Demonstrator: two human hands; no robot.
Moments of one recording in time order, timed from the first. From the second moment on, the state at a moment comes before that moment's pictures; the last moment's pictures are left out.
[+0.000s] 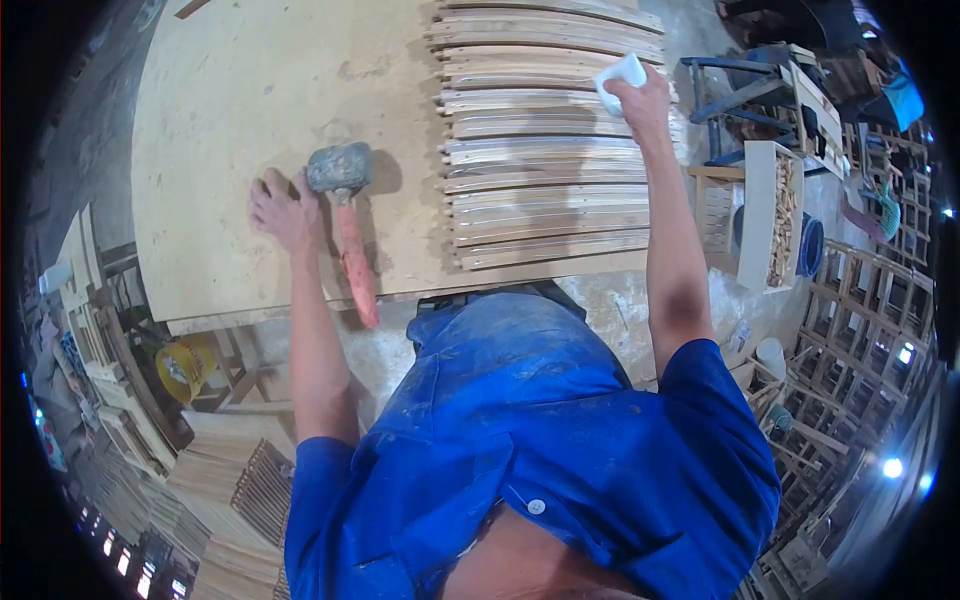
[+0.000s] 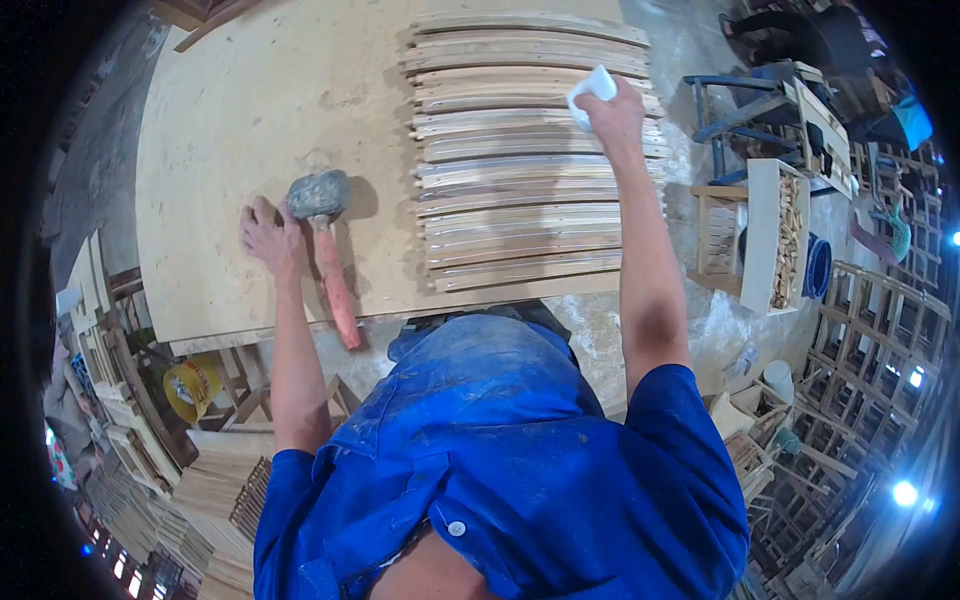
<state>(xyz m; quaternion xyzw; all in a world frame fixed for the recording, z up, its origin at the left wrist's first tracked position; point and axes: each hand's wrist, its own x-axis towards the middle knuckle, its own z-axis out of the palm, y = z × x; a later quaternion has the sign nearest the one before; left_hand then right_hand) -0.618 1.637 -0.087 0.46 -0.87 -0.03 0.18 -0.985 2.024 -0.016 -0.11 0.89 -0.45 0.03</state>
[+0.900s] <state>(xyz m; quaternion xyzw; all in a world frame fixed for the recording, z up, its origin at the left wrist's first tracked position) -0.617 1.636 -0.080 0.46 -0.87 -0.07 0.19 -0.922 1.861 -0.018 -0.19 0.82 -0.53 0.09</state>
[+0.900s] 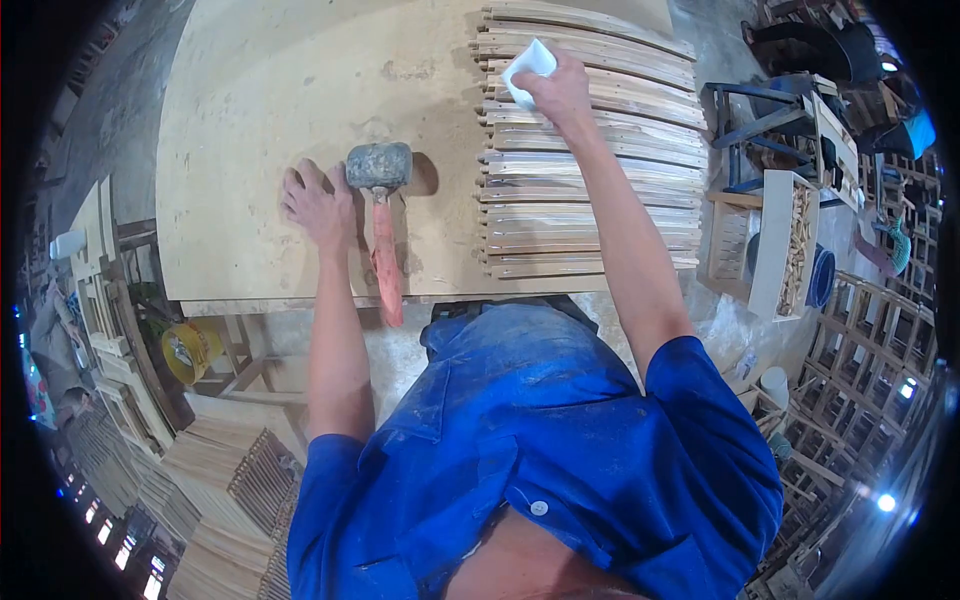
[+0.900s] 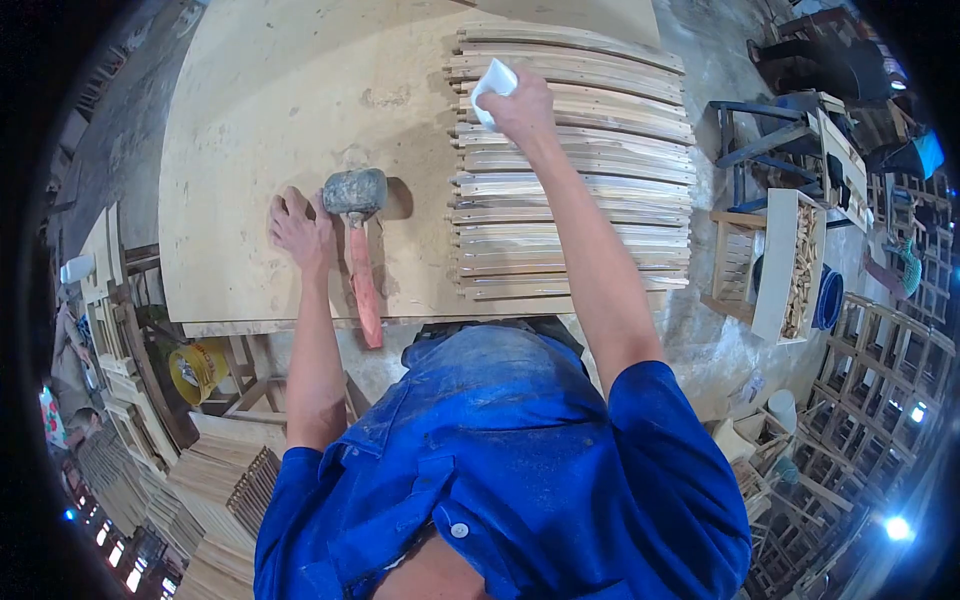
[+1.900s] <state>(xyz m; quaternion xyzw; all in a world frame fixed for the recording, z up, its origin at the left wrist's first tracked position) -0.616 1.633 -0.093 0.47 -0.86 0.00 0.18 -1.000 2.023 -0.011 -0.03 0.78 -0.61 0.13</state>
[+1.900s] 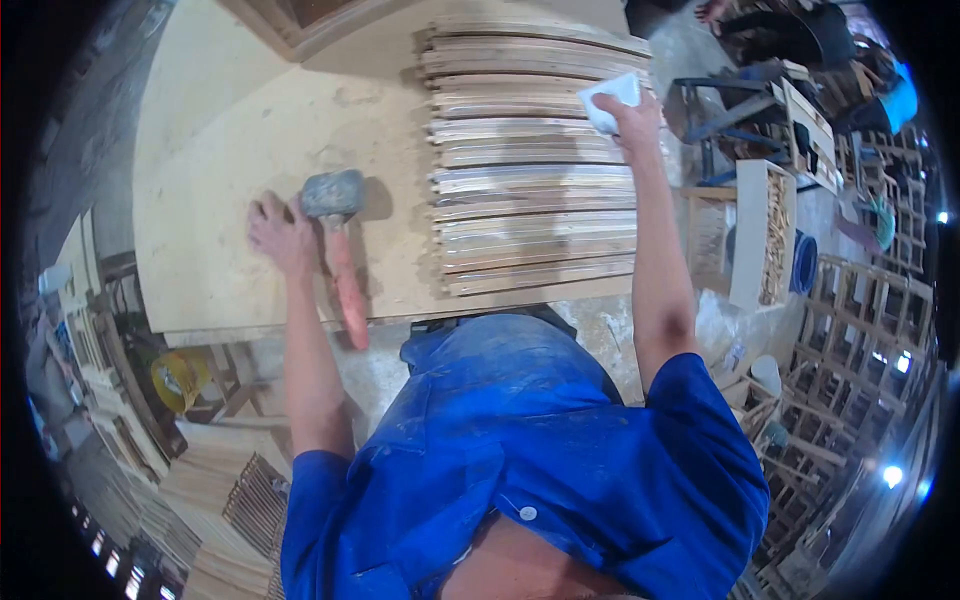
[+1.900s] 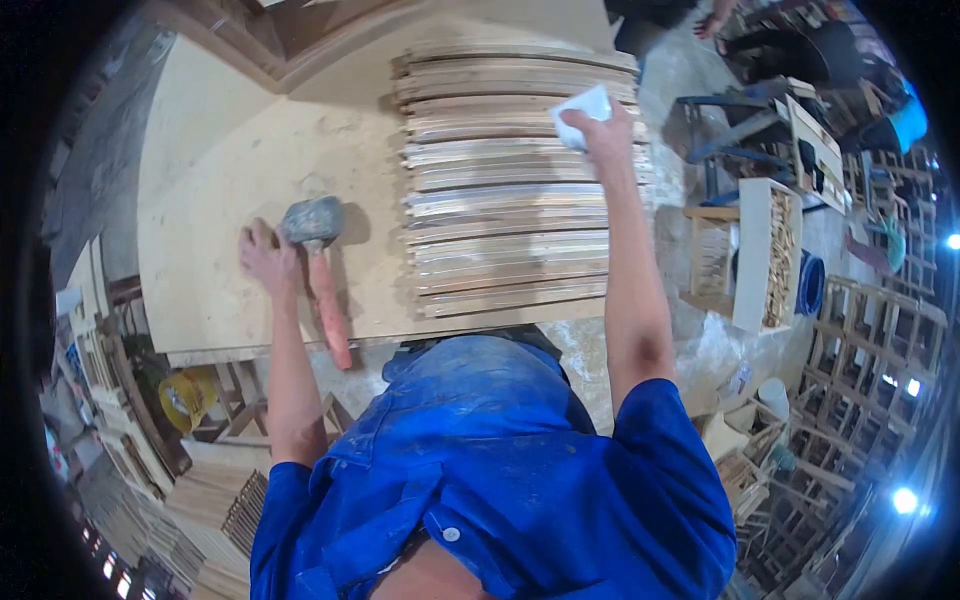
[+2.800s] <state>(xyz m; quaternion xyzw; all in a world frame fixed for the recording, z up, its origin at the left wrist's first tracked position) -0.592 1.635 -0.089 0.47 -0.73 -0.29 0.40 -0.939 1.981 0.038 -0.09 0.77 -0.60 0.20</state>
